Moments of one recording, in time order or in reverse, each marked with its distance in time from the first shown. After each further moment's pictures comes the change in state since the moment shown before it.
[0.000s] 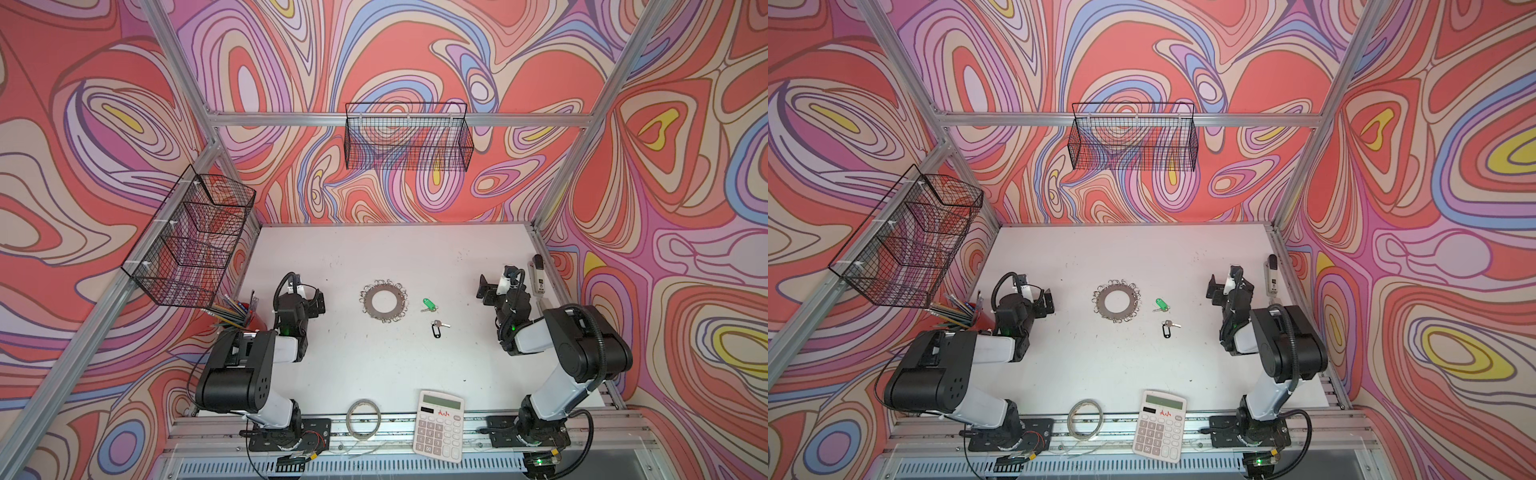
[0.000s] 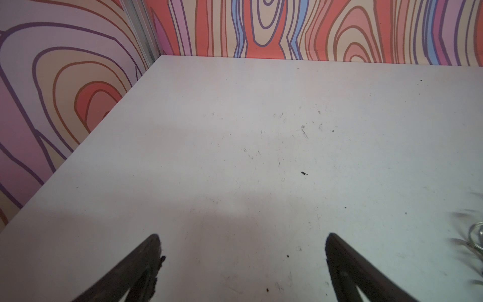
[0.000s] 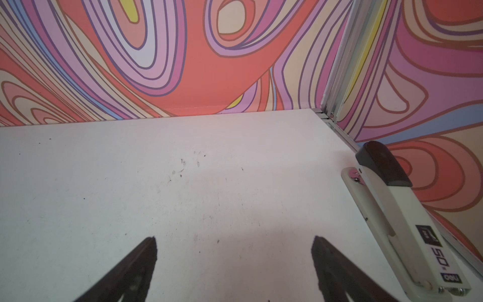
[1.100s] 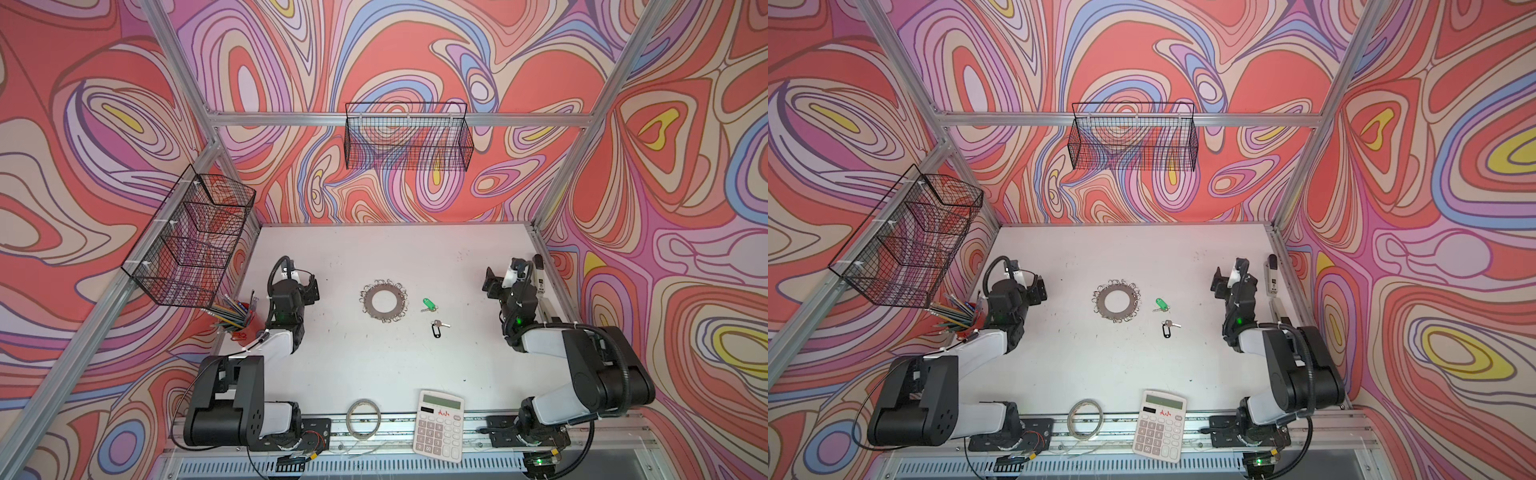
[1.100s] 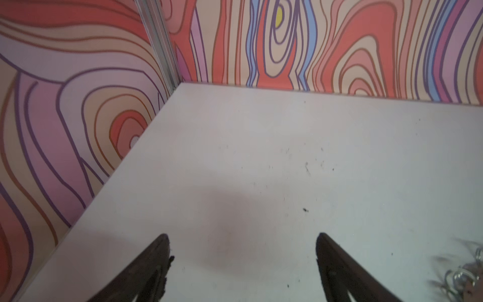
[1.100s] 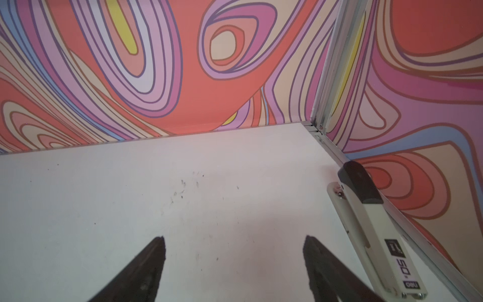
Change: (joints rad) left arm 0.000 -0.208 0.233 -0.423 -0.060 -0.031; right arm 0.000 -0.237 0.143 -0.364 0.011 0.056
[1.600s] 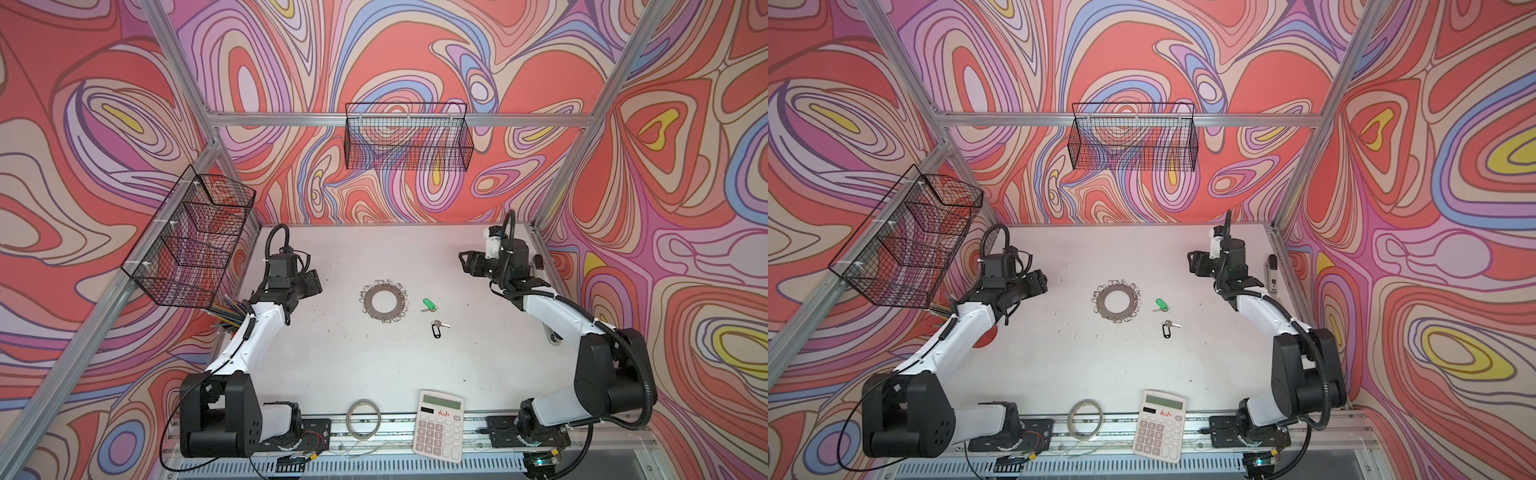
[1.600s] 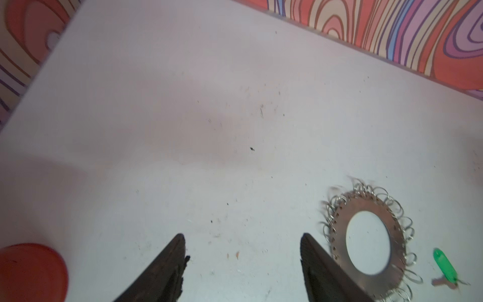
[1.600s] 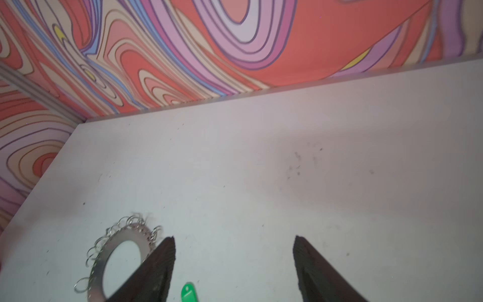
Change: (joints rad) left arm -0.008 -0.006 0.341 -0.809 0.296 -0.259; right arm 0.111 0.050 0.456 -0.787 -0.425 0.180
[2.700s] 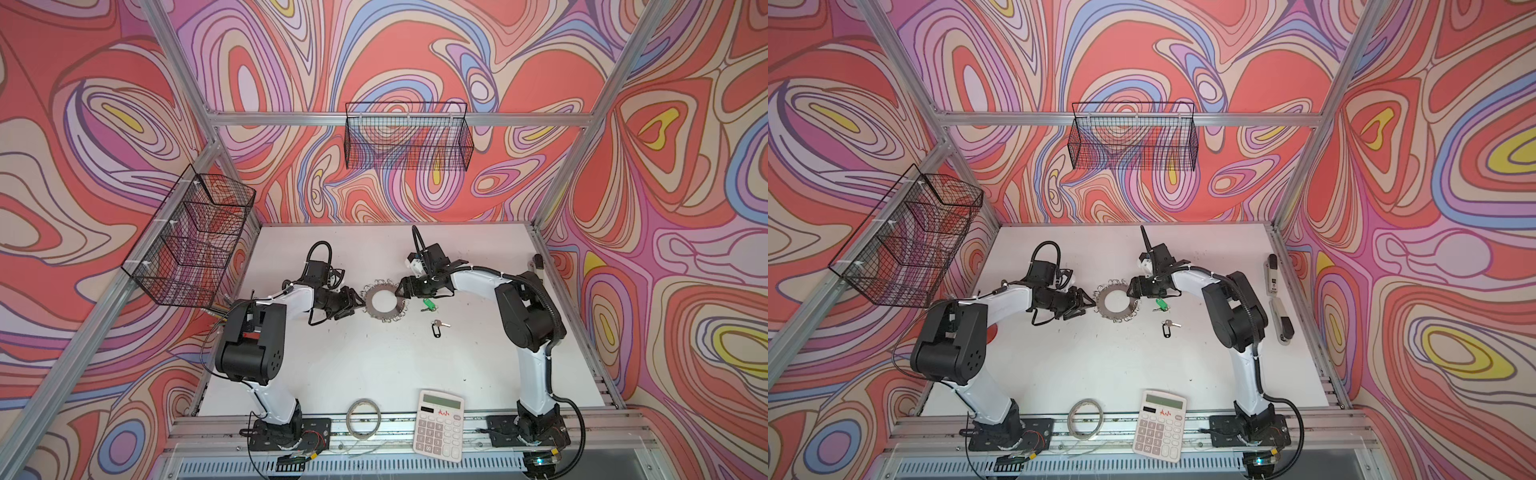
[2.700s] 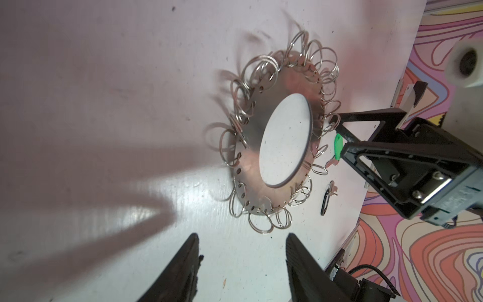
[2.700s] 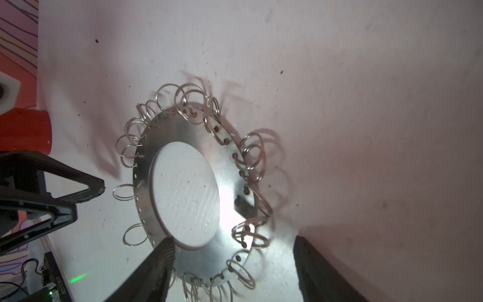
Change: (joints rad) left arm -0.129 0.421 0.028 0.081 0.552 -0.200; right arm 0.295 0.590 0.467 -0.355 -0.228 0.041
